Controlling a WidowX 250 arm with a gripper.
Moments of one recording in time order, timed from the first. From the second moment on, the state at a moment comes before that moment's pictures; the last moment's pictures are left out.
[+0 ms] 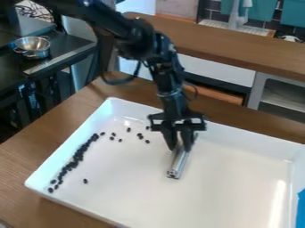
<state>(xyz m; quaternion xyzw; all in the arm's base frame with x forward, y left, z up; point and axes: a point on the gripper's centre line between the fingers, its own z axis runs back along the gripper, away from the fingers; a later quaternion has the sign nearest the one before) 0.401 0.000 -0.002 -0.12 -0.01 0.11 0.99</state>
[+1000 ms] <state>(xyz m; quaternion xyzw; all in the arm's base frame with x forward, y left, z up) 0.353 0.098 0.003 -0.10 0.00 0.35 0.93</state>
